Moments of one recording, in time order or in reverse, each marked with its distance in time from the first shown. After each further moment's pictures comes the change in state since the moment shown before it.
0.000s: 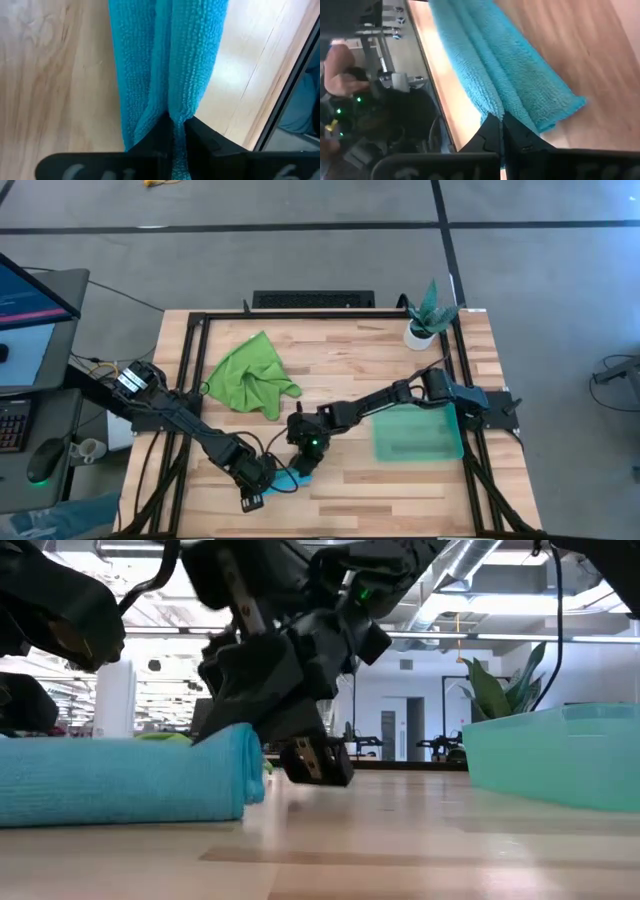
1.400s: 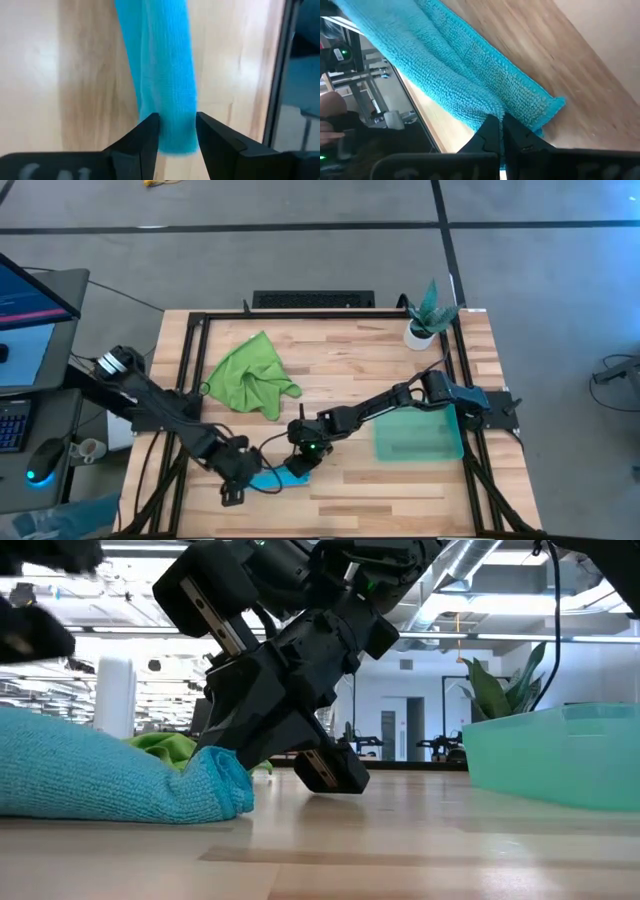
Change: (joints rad) left arm -0.055 -0.248 -0.009 -0.134 -0.215 0.174; right arm 0.017 0.029 0.002 -0.016 0.199 0.190
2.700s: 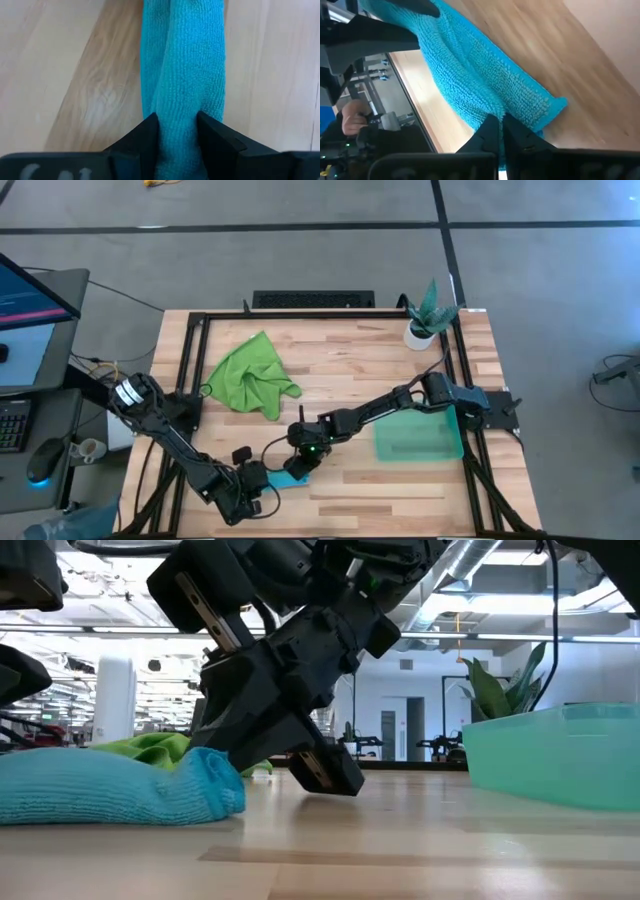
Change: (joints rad) left arm -0.186 0.325 0.011 0.171 -0.502 -0.304; right arm 0.028 0.001 -0.003 0.042 0.028 -0.003
